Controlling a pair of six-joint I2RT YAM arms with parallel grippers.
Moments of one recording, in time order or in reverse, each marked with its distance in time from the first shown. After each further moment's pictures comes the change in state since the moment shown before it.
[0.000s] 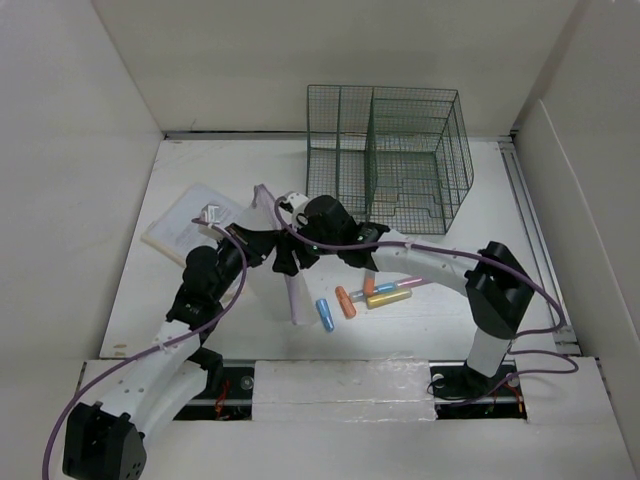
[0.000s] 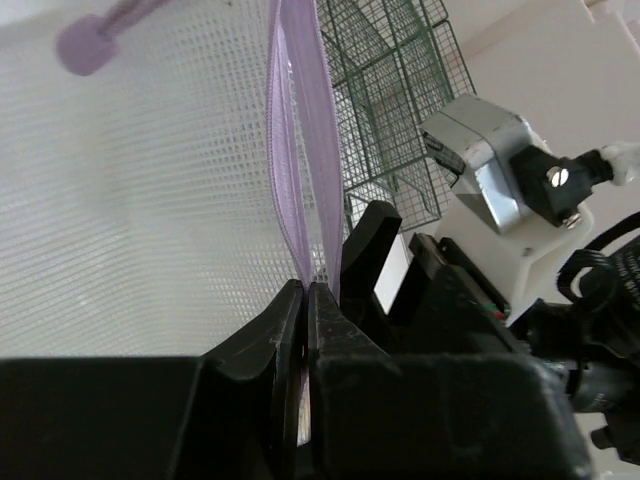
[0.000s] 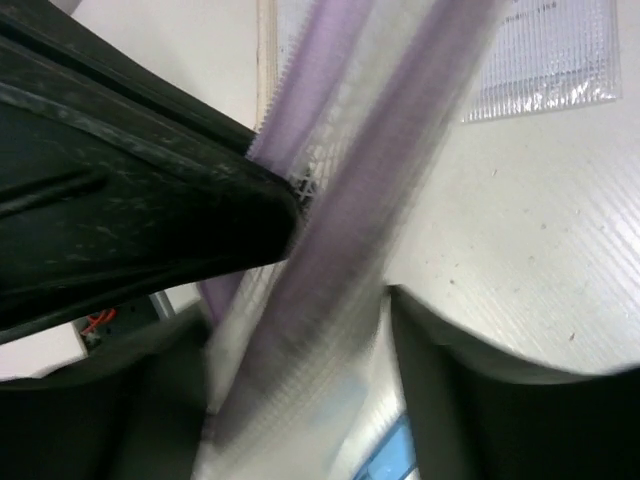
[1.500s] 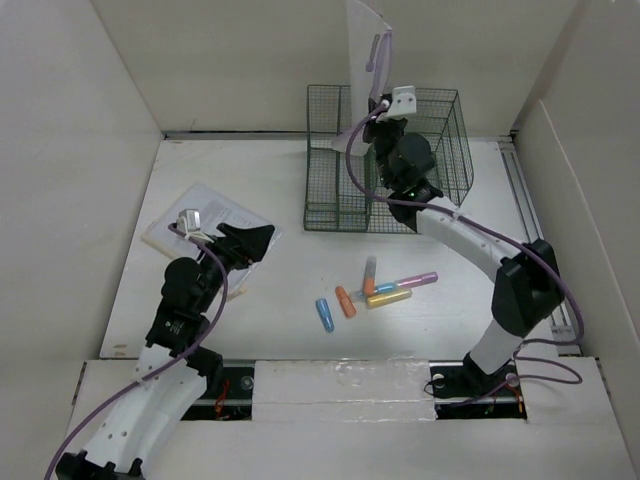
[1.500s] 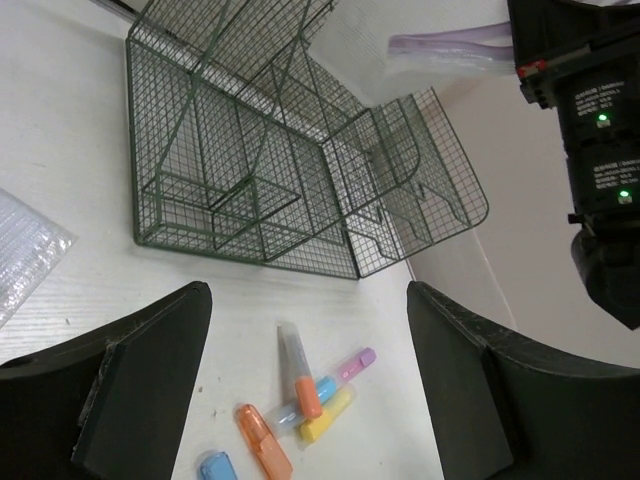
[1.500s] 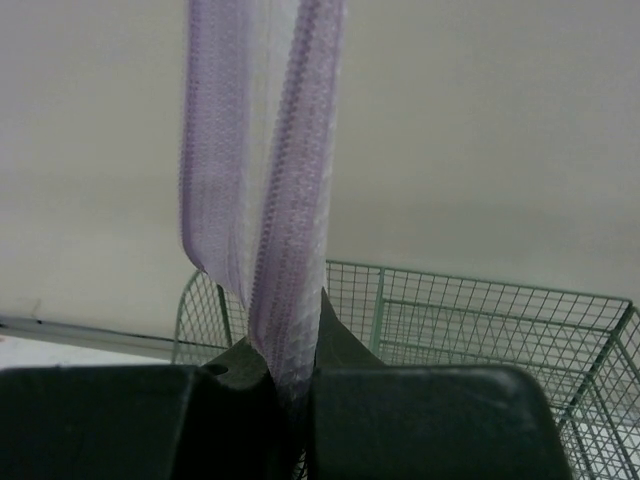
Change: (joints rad) left arm -0.005 -0.234 0.096 -0.259 -0.089 0.101; right arm -0.336 -0.116 0.038 0.824 0.650 -0.494
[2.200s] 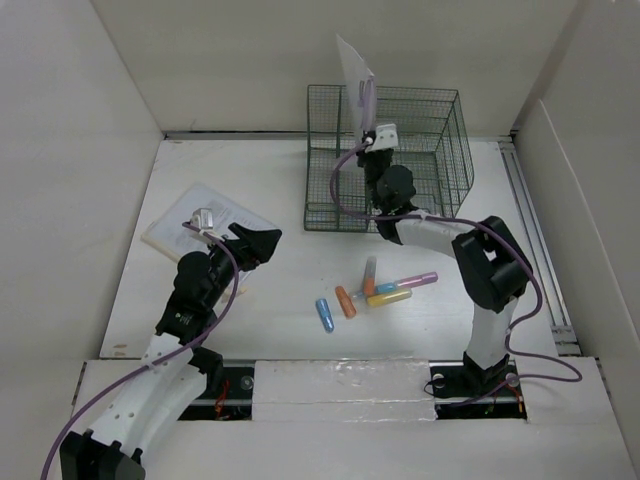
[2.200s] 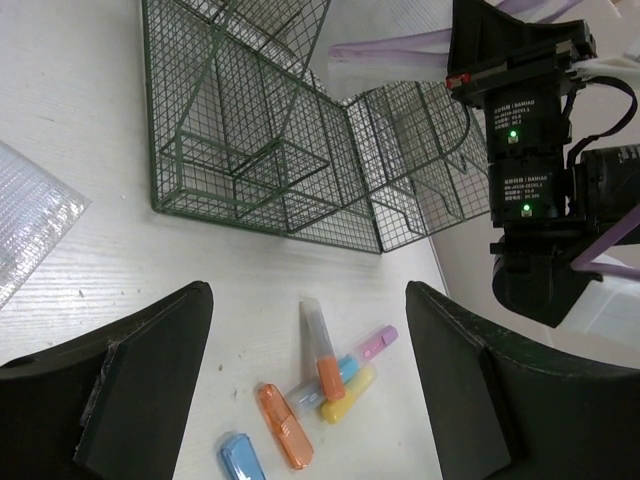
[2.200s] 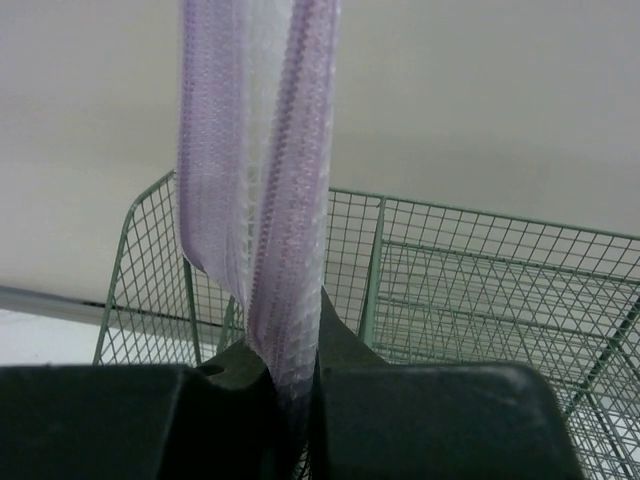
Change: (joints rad) left arm 0.000 0.090 -0.059 0.072 0.032 0.000; right arm -0.033 0.242 -0.172 0.416 -0.019 -0.090
